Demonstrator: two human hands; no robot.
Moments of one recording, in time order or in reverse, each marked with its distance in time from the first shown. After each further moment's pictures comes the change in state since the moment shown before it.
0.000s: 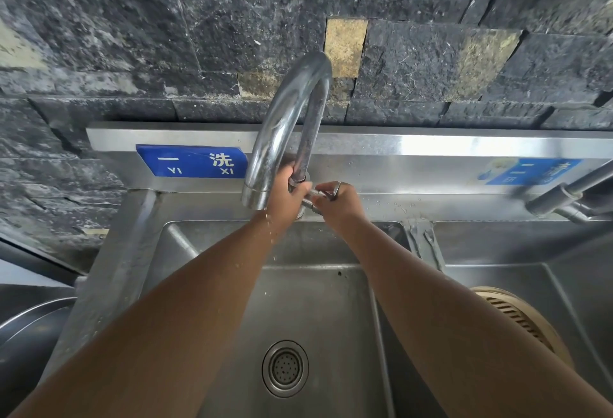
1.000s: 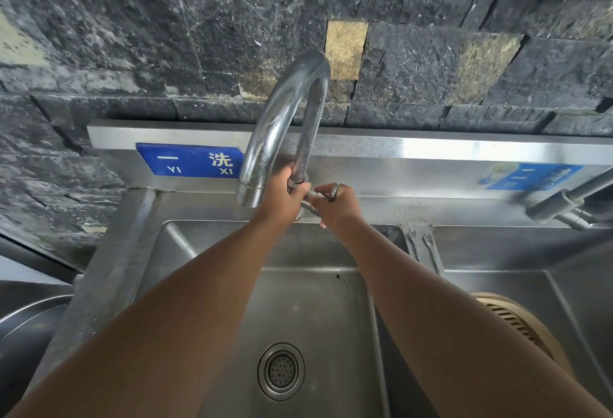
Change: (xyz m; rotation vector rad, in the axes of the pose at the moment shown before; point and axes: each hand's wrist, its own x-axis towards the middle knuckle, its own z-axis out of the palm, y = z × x) left_hand 0.014 -0.023 0.010 0.043 0.031 0.019; right_hand 0.004 0.000 0.001 0.017 -0.032 0.047
